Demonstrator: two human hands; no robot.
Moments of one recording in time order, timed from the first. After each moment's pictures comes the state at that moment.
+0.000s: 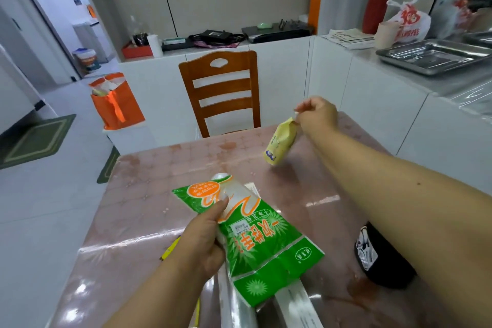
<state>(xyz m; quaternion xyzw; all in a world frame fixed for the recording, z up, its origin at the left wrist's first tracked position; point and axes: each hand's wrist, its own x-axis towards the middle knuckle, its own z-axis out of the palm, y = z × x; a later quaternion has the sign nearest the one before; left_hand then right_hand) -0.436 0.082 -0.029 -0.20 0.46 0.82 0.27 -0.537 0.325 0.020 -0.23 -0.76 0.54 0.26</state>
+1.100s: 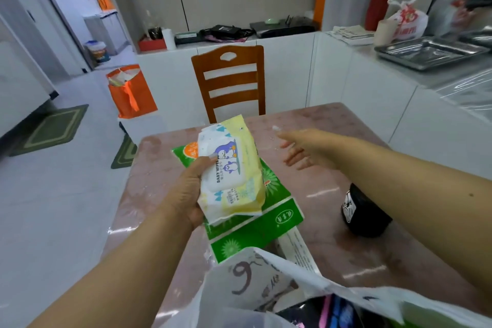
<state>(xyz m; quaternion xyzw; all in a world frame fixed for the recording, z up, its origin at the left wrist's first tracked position) -0.394 0.025 0.030 -0.07 0.48 0.84 0.25 -0.395 0.261 0.063 -0.14 -0.81 0.54 -0.18</state>
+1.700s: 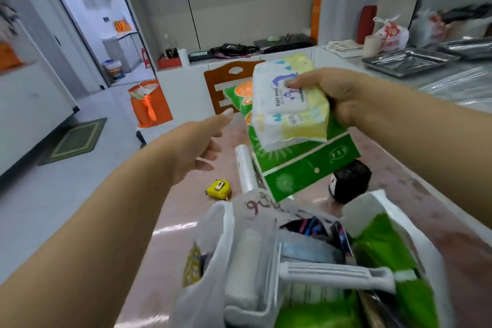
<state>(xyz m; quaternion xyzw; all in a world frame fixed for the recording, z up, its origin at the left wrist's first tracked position) -0.285 -0.006 0.181 0.00 0.84 0.52 0.17 -0.266 0.231 0.210 -0.14 -0.66 0.73 -0.06</state>
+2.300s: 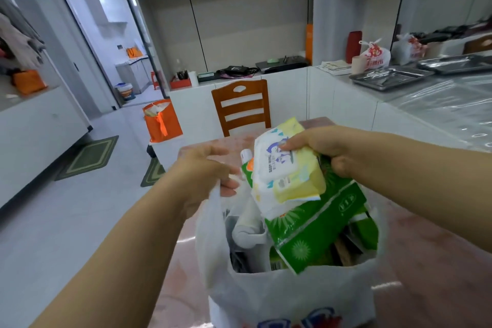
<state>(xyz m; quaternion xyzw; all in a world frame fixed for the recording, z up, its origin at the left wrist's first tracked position) -0.127 -0.033 0.210 0.00 0.83 0.55 0.14 -0.124 0.178 0.199 -0.20 -0.71 0.66 -0.12</state>
